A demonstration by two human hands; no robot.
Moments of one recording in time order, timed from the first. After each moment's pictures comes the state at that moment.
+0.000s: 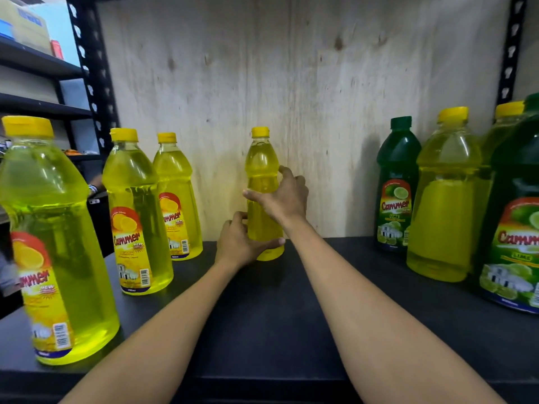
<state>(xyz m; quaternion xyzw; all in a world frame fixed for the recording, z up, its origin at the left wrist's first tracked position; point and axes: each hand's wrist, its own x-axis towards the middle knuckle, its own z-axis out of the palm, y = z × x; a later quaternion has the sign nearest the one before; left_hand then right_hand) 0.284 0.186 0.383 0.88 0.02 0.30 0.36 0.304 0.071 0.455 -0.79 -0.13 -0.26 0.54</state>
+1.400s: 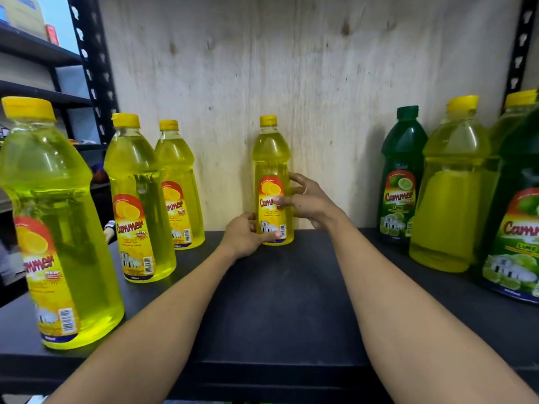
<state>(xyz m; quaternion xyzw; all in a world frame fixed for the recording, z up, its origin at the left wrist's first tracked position) 0.298 0.192 0.378 0.87 -0.01 0.16 0.47 0.327 0.025 0.436 -0.72 -0.22 -0.02 0.66</state>
